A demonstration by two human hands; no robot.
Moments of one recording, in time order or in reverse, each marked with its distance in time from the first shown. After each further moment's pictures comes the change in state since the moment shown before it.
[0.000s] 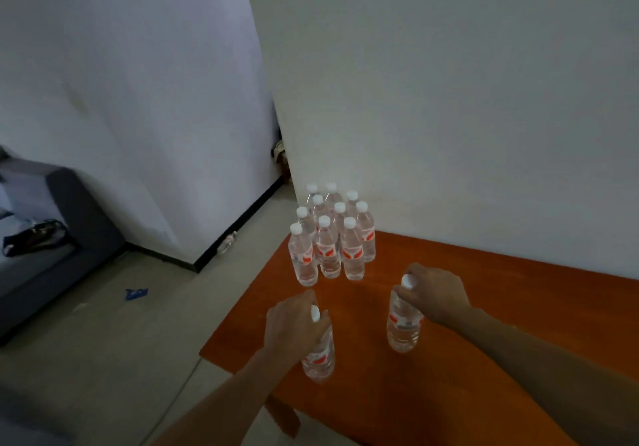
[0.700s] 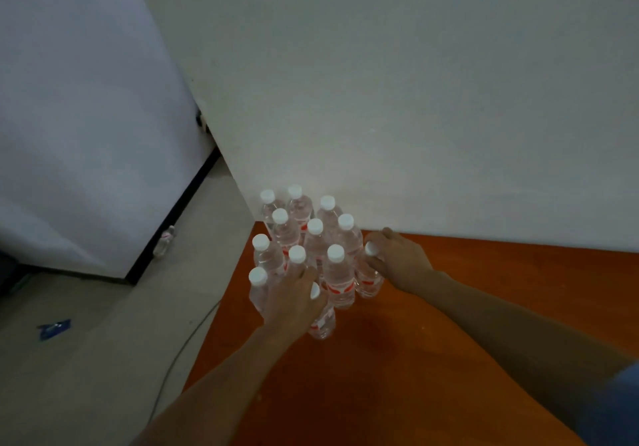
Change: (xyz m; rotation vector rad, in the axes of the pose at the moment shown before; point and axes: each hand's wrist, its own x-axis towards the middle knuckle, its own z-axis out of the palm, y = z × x) left_hand 0.248 -0.034 0.073 -0.002 -0.122 0.259; right_hand 0.213 0.002 0.062 0.061 -0.106 0.036
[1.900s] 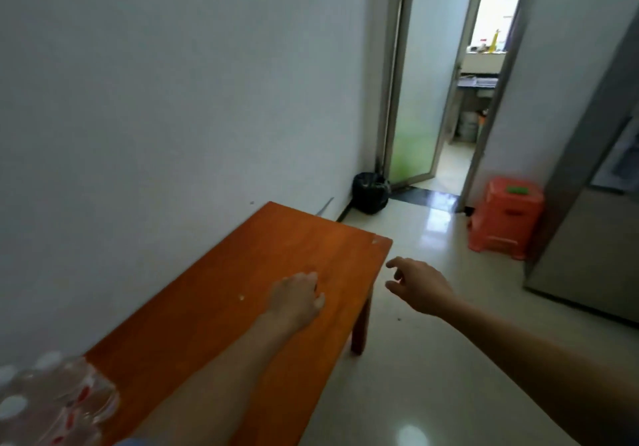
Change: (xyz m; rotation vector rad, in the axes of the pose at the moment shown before) left_hand -0.204 0.311 -0.022 0.033 -0.303 1.279; right_hand -0.549 -0.051 -0.077 0.051 0.443 1.355
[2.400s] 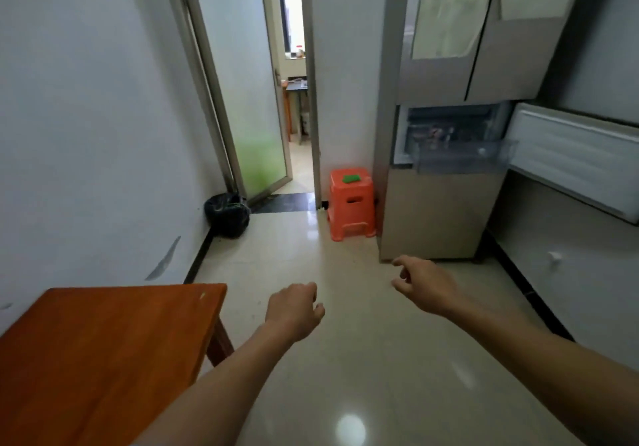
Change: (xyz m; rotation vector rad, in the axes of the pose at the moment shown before) left_hand 0.166 0.360 0.090 -0.026 -0.130 0.422; right_hand -0.078 0.366 -0.122 0.036 0.209 0.495
